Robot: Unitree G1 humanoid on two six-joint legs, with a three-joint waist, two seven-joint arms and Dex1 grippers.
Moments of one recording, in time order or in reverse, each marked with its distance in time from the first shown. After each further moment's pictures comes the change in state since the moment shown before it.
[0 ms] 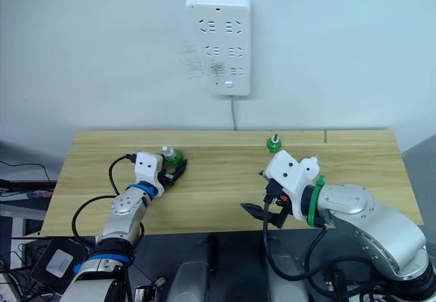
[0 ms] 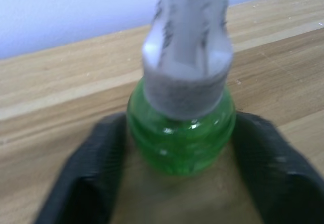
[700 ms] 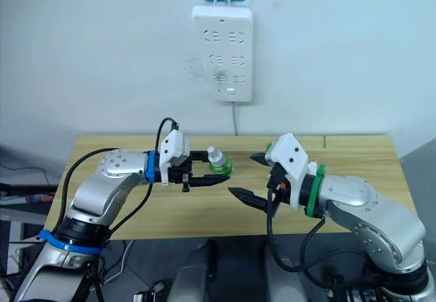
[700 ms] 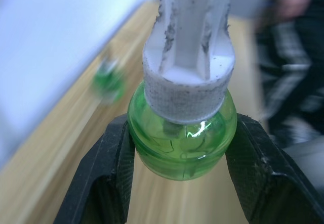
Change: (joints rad) left arm -0.134 0.292 -0.314 -0.752 -0.282 0.610 -0.756; right arm -0.073 0.104 -0.060 0.052 0.107 -0.103 -0.022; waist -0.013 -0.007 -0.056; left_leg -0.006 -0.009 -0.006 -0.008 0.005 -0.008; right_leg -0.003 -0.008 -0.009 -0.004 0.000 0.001
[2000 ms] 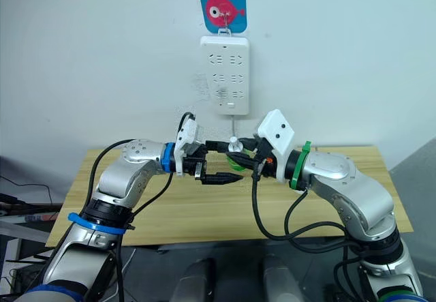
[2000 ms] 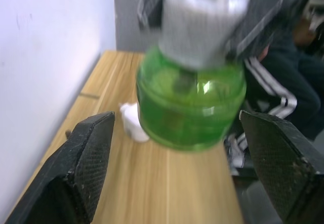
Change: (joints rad) left arm -0.097 -0.154 0.021 0.165 -0.015 0.013 -0.060; right arm -0.125 0.052 0.108 0.196 -0.155 -0.162 0.071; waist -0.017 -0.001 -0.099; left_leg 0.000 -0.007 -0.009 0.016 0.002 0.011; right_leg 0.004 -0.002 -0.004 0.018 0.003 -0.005
